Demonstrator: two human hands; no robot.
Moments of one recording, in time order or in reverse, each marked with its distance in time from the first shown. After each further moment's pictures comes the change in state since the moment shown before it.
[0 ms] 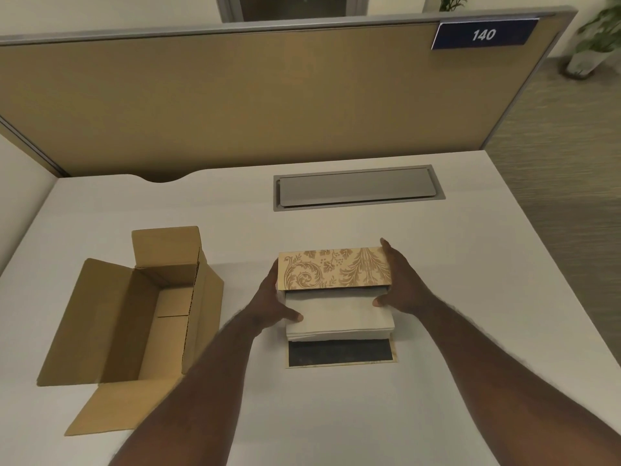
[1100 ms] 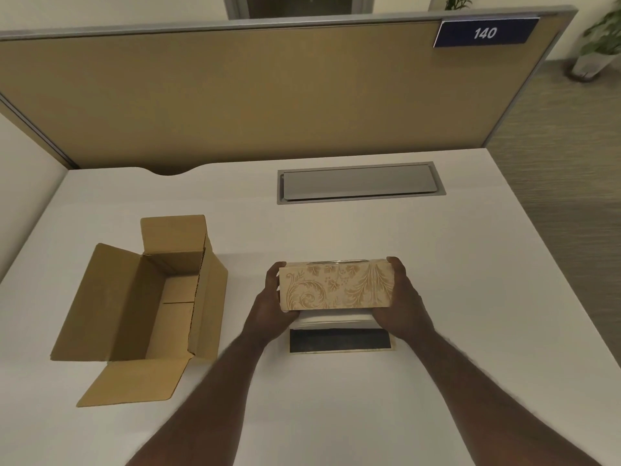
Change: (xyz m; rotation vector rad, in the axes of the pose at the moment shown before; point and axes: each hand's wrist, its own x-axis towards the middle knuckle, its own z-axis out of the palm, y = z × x) left_hand -0.033 -0.029 0.024 0.251 0.220 0.199; right_hand -0.065 -0.010 0.034 0.076 0.228 0.006
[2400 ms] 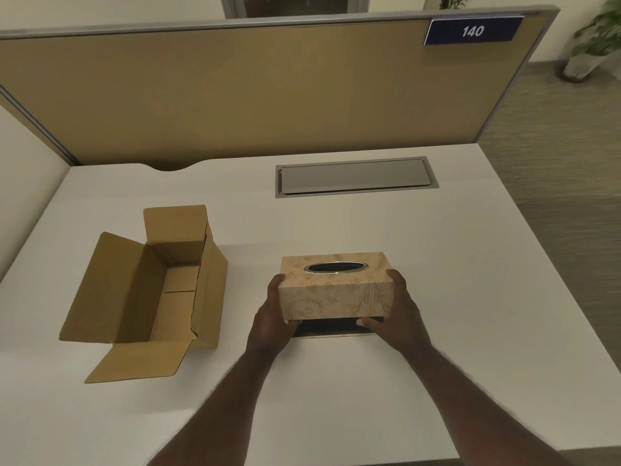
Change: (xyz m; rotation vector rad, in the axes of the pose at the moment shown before) left_hand -0.050 -0.009 0.025 0.139 0.133 0.019; right_hand -0.051 0.015 0.010 0.021 0.044 -0.028
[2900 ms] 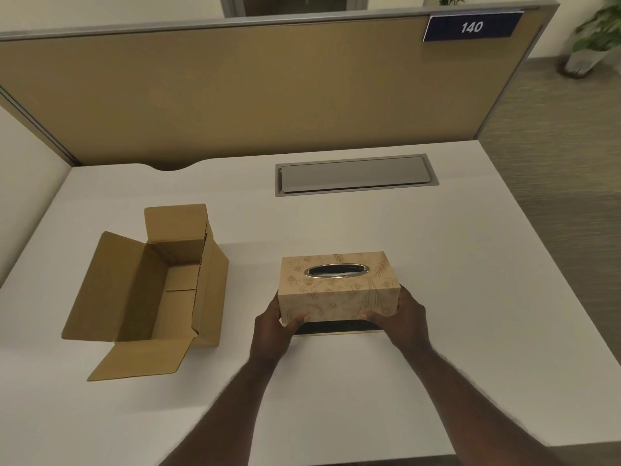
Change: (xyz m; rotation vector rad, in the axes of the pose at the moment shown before) left_hand -0.013 -0.009 0.011 -0.257 0.022 -0.126; right_hand -0.007 0.006 0.006 0.221 0.104 0.104
